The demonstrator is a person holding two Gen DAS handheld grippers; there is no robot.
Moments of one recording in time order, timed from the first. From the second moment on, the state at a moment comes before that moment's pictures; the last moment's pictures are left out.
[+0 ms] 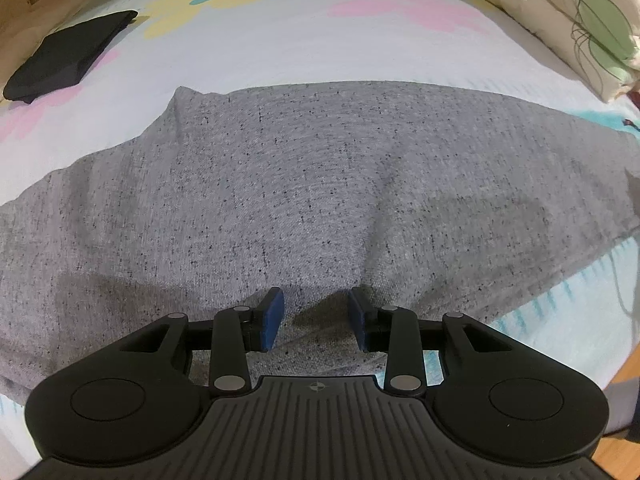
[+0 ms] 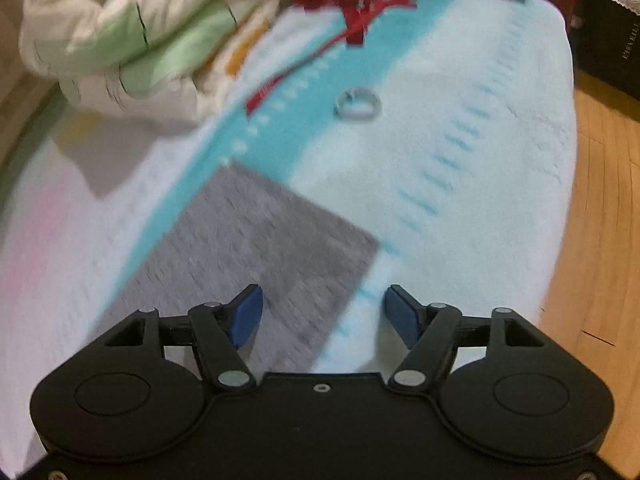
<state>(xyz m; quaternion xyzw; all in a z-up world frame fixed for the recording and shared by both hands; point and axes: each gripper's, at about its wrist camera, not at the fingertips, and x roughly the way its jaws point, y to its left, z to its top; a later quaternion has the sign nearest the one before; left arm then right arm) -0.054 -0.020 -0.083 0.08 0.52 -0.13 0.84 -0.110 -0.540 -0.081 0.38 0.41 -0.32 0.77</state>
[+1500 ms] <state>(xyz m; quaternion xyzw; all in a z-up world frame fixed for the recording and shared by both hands) 0.003 -0.168 -0.062 0.07 0.49 -0.23 0.84 -0.086 -0.468 0.034 0.30 0.31 -0.13 0.89</state>
